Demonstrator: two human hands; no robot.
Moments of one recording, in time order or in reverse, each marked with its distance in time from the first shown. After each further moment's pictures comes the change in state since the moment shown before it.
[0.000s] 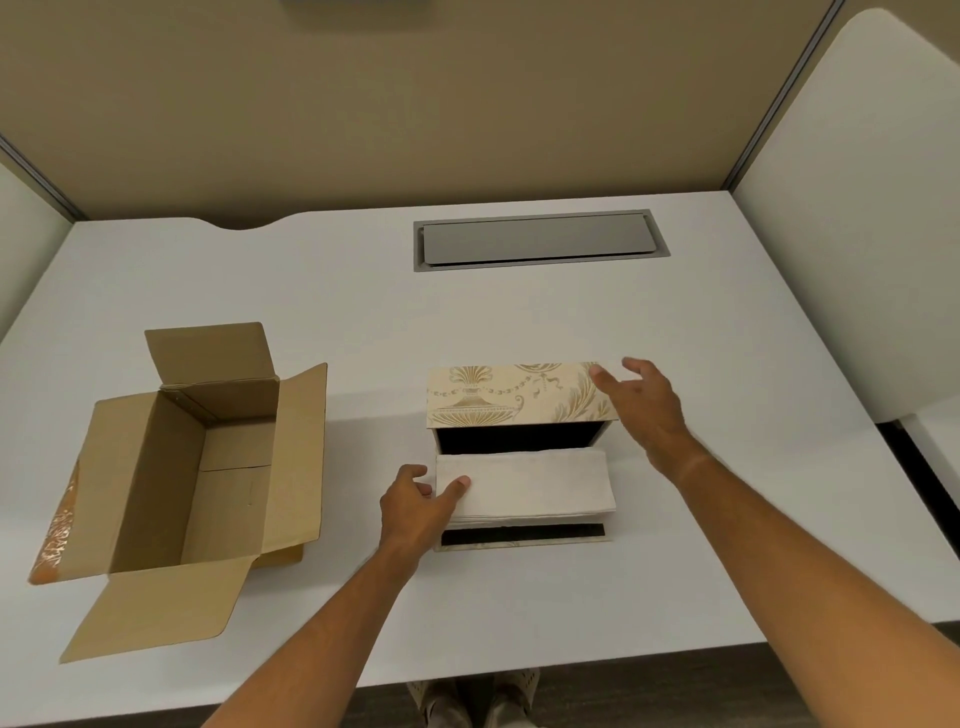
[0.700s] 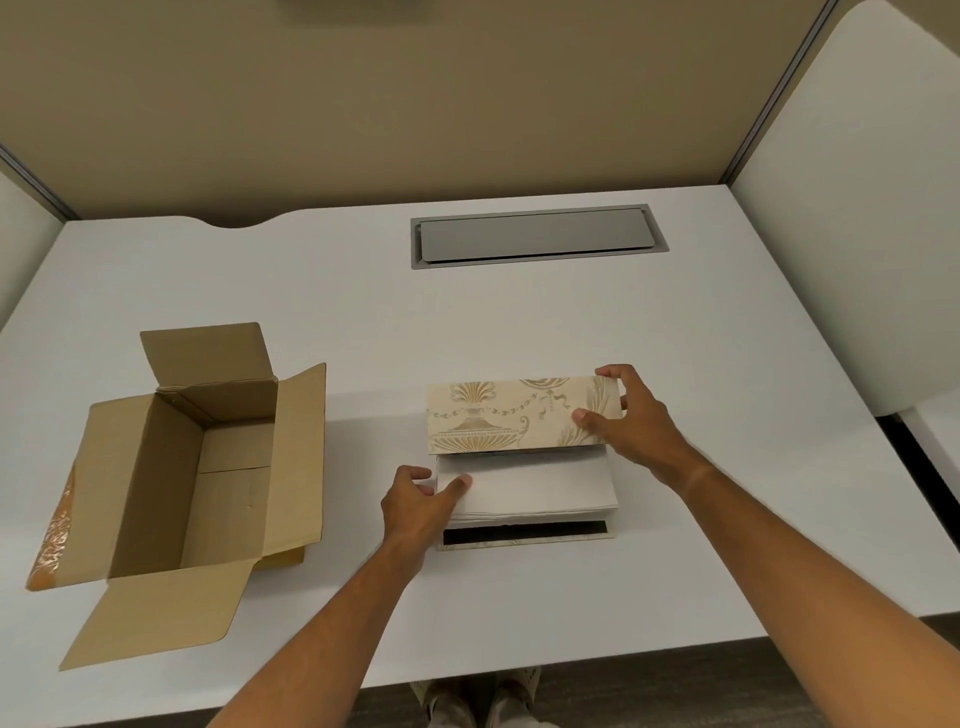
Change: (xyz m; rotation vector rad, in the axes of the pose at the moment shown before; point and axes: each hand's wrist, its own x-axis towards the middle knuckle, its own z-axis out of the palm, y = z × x) left_hand 0.005 0.001 0.002 -0.105 0.007 -0.091; right_hand -0.016 0.010 -0.001 -0.118 -0.202 -0.125
